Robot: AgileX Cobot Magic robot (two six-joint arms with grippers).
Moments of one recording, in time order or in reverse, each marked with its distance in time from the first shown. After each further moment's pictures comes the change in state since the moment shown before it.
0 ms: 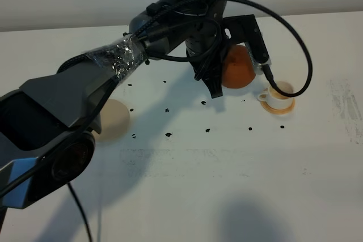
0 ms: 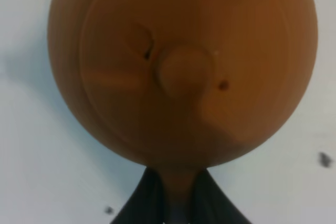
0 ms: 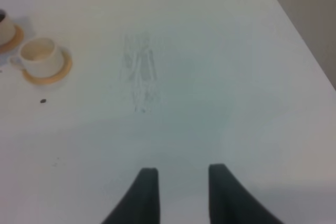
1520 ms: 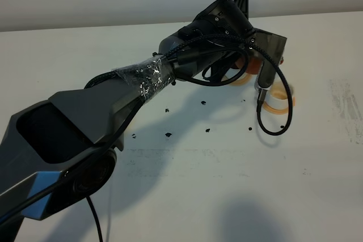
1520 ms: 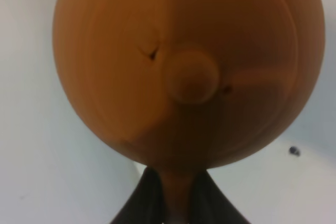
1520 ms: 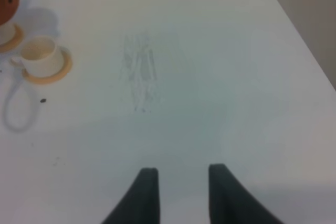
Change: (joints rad) left arm -0.090 0.051 -0.005 0.353 -0.276 0.298; right arm 0.000 0.000 0.000 0.000 0.000 -0.001
